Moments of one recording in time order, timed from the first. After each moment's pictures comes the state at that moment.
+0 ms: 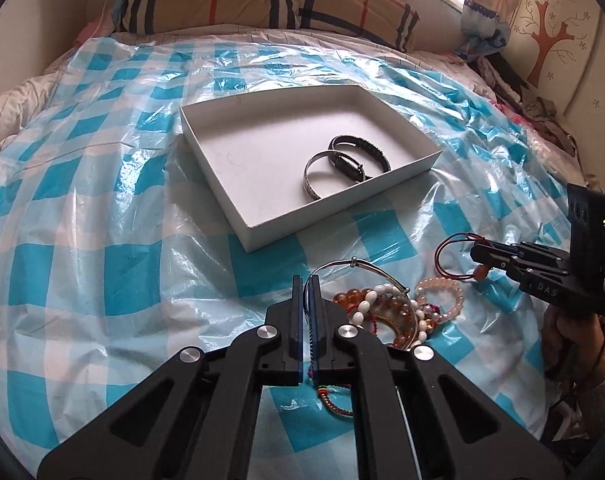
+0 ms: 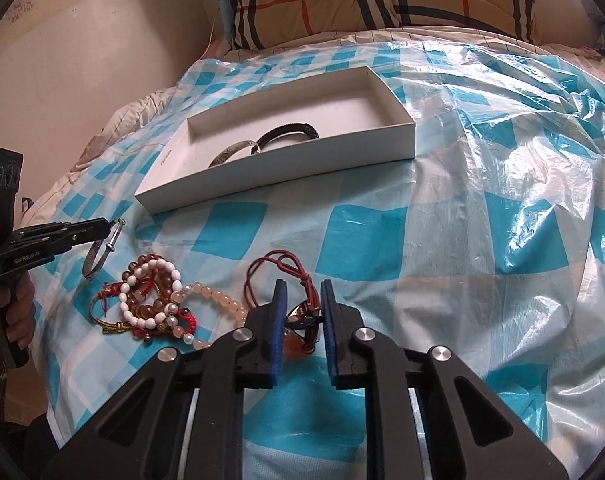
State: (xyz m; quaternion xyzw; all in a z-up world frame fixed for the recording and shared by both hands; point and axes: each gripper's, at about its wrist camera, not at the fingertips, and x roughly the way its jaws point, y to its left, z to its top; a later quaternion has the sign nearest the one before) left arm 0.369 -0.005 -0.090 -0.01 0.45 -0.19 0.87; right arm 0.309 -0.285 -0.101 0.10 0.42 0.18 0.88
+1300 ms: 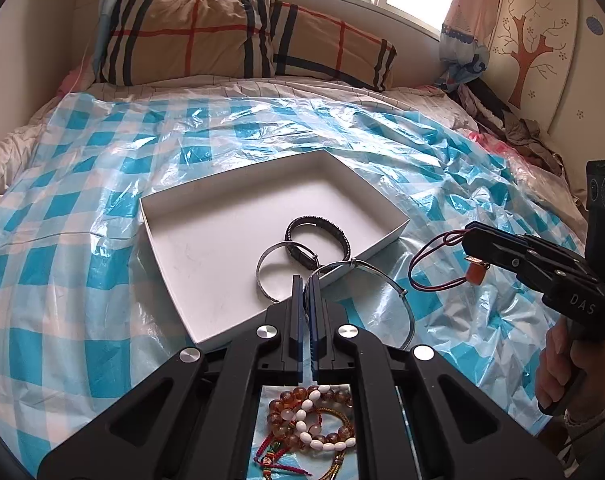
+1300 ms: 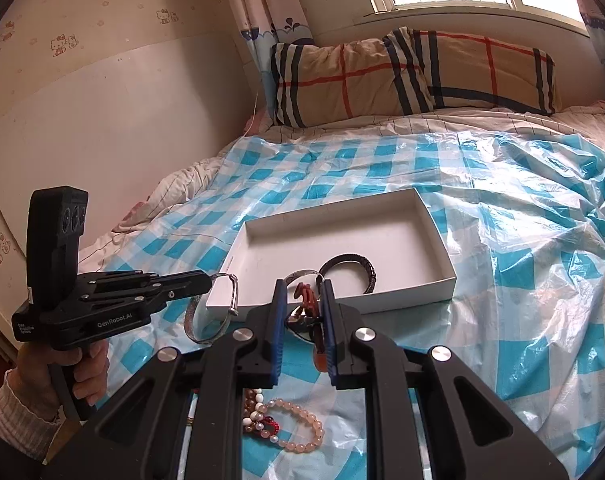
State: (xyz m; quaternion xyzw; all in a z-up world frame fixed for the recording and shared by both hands) left arm 0.400 -0.052 -0.044 -0.01 0.38 -0.21 0.90; right arm 0.329 -0.268 -0.010 0.11 0.30 0.23 0.92
